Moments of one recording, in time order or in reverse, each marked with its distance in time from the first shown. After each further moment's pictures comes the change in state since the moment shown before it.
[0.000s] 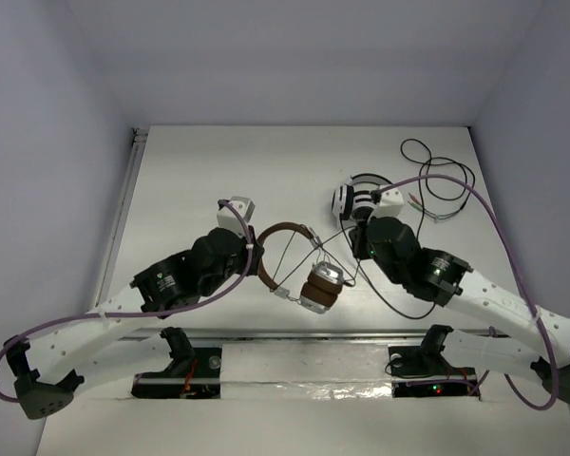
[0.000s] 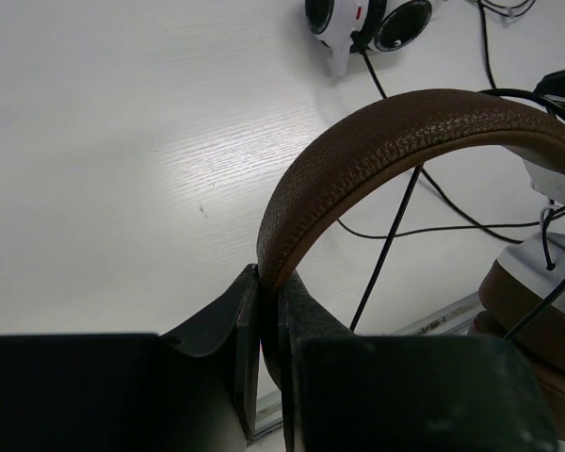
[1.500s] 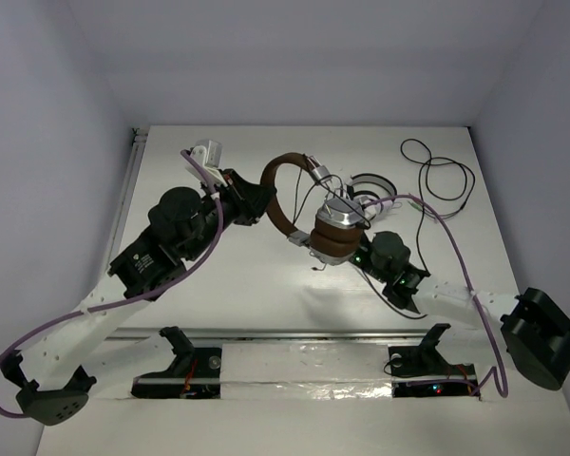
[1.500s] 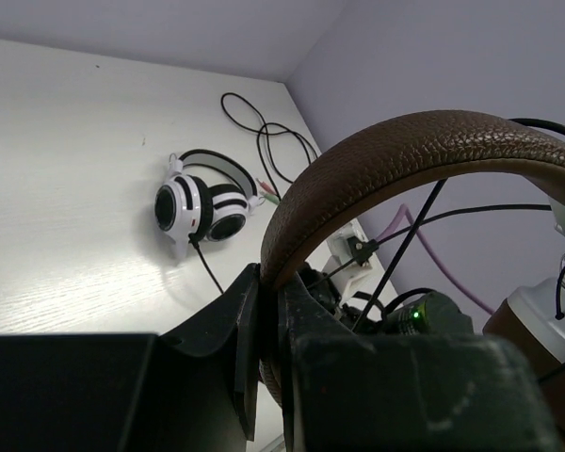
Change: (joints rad) left arm 0.175 0.068 0.276 0.270 0.212 -0.094; right arm -0.158 0.173 -0.471 1.138 -0.668 0.083
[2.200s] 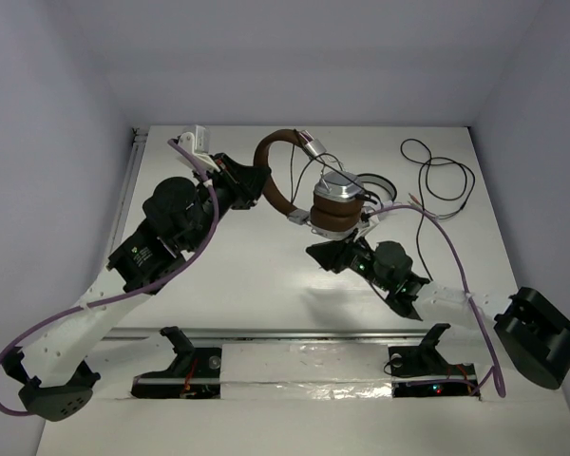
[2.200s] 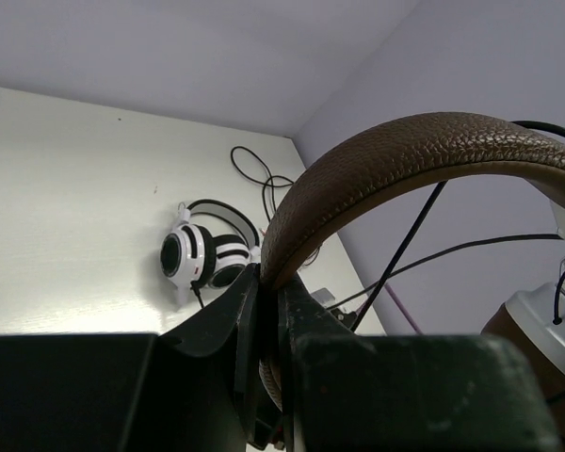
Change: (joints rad) left arm 0.015 0.048 0.084 0.039 -0.090 -0.012; right arm -0.001 0.022 -0.104 0.113 -0.002 0.088
